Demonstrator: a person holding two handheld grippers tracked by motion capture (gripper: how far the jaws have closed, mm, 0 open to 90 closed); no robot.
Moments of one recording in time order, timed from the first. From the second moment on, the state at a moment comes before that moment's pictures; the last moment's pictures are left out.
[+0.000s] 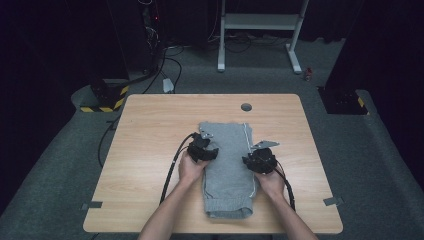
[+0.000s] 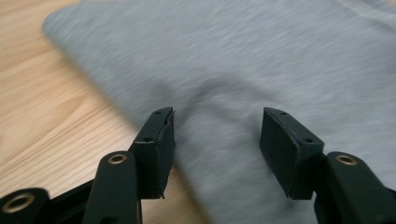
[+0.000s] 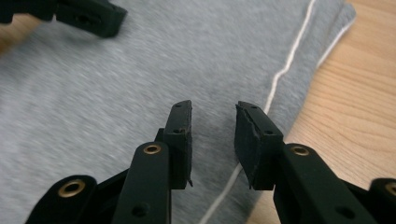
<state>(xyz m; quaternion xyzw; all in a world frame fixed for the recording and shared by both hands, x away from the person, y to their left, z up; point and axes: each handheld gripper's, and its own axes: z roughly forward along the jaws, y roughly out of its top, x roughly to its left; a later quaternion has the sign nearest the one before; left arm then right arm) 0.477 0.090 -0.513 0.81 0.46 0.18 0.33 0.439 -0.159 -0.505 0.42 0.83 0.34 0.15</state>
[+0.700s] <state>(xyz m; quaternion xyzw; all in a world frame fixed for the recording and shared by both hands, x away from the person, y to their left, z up) 0.387 0.098 -0.495 0.82 0.42 0.13 0.37 0.400 -0.188 -0.493 0.44 0.81 0.36 0.13</state>
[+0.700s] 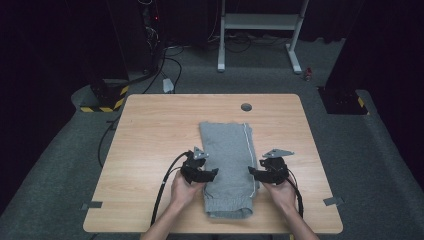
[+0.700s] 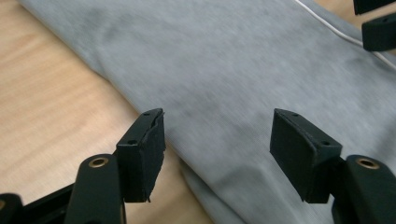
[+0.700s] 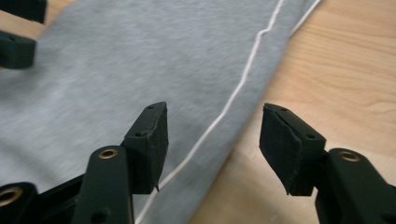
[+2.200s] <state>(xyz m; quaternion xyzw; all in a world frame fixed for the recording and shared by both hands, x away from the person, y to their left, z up) 0.434 0.133 -0.498 0.78 0.50 0.14 0.36 0.429 -0.177 -0.492 0.46 0.79 0.38 0.13</state>
